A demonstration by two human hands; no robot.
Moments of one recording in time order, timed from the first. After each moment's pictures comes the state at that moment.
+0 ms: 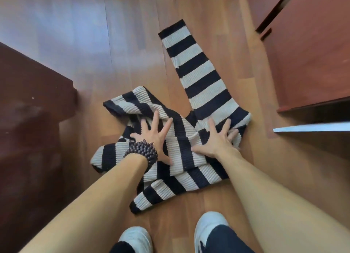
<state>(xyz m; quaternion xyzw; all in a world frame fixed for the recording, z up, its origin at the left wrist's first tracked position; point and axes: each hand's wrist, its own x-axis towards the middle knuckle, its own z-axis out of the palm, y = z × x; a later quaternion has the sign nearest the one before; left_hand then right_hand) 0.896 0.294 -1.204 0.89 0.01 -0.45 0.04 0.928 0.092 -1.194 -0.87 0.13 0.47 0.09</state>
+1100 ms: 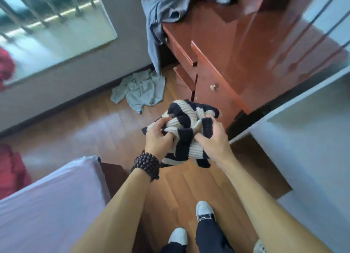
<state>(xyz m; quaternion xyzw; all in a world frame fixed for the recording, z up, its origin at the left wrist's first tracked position) 0.968 0.216 -0.520 0.84 0.08 -0.15 0.52 0.929 0.048 -0.520 -0.81 0.23 0.08 0.53</state>
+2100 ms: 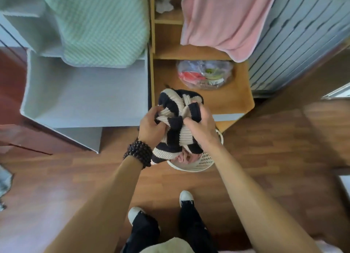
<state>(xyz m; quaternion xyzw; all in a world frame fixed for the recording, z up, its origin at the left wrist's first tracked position) 0.496 -0.089 -0.333 0.71 -0.41 -0.39 0.42 0.337 -0.126 -0.302 -0.59 0.60 -0.27 0.47</state>
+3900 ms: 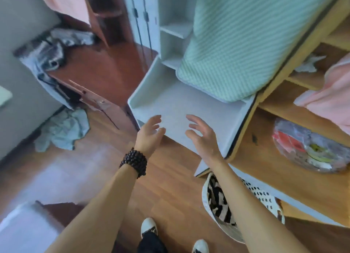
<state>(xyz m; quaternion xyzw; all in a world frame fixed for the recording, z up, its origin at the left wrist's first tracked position) 0.718 -0.028 -0.336 0.78 -0.17 -0.32 0.52 0.584 -0.159 -0.327 -0.69 0.36 -0.15 0.62</state>
